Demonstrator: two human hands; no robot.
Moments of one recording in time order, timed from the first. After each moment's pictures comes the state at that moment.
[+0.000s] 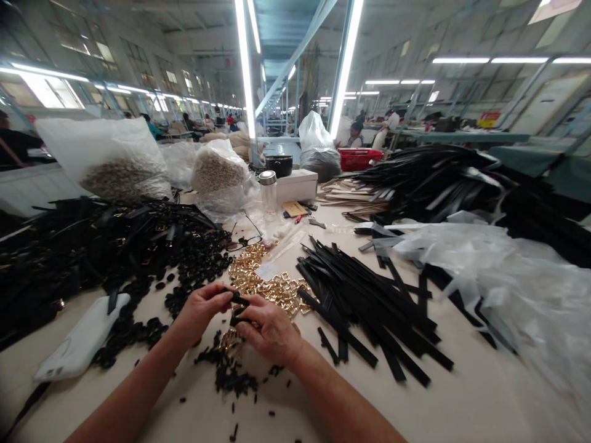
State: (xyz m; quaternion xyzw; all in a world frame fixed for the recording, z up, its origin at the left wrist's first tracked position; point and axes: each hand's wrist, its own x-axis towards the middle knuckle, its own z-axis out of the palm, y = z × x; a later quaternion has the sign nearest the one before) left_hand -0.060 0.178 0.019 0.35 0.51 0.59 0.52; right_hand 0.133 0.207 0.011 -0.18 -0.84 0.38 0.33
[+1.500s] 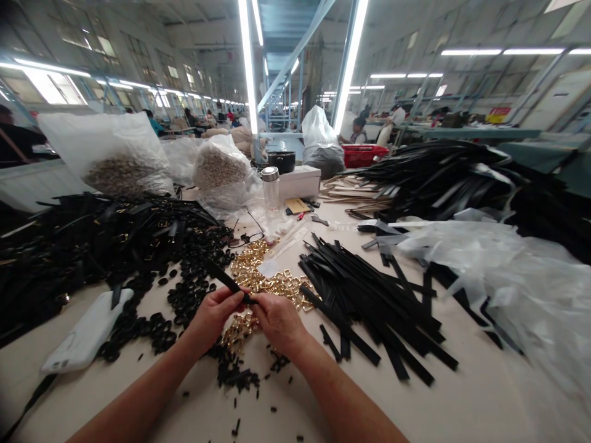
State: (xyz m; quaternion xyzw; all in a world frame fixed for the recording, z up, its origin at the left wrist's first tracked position) left_hand -0.035 0.172 0.003 0.36 0.50 0.58 0.52; right_hand 0.132 0.212 0.009 -0.32 -0.82 0.35 0.31
